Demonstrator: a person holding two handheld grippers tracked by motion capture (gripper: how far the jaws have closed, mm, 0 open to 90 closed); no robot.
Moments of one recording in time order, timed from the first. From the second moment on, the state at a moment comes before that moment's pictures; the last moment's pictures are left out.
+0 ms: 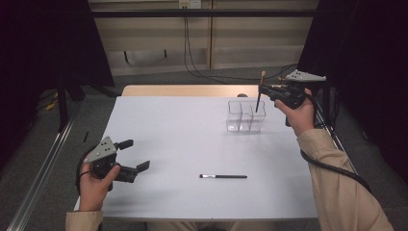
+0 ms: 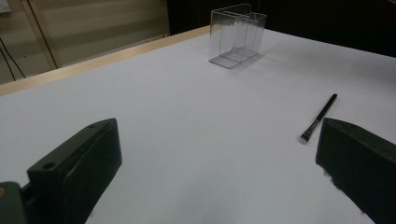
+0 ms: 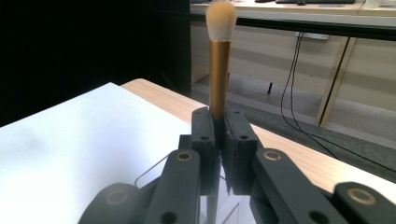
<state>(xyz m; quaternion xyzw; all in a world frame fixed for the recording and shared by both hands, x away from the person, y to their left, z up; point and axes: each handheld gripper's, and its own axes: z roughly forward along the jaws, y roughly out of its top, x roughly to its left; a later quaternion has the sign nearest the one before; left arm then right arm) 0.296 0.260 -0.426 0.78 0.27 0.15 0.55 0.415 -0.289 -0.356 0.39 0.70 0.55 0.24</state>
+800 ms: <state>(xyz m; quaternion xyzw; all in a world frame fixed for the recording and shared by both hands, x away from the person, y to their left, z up) 0.296 0.261 -0.425 0.78 0.26 0.15 0.55 0.418 -0.289 -0.375 0.39 0.71 0.54 0.24</state>
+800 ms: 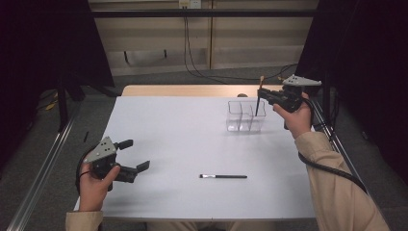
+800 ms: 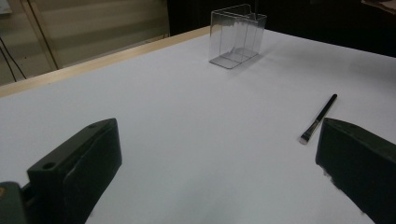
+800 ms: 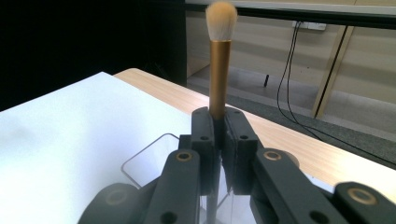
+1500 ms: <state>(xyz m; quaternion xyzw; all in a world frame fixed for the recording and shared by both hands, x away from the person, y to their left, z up) 0.296 0.260 -0.425 0.78 0.26 0.16 0.55 0.417 -0.286 -0.384 0.40 0.71 0.53 0.23</state>
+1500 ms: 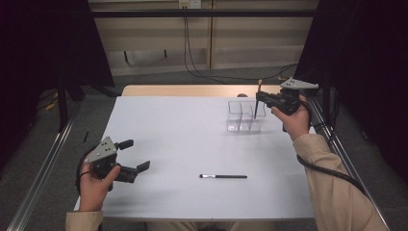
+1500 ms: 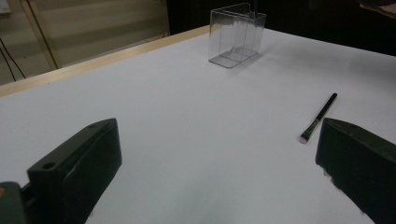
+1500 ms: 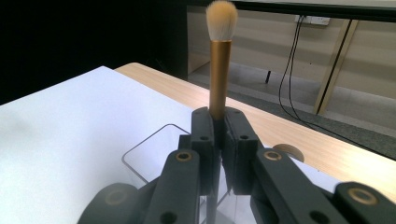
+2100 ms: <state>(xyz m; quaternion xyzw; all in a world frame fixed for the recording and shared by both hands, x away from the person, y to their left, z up) 0.295 0.260 -0.425 0.78 0.26 0.16 0.55 0.416 -0.286 -0.388 0.40 0.71 0.53 0.23</state>
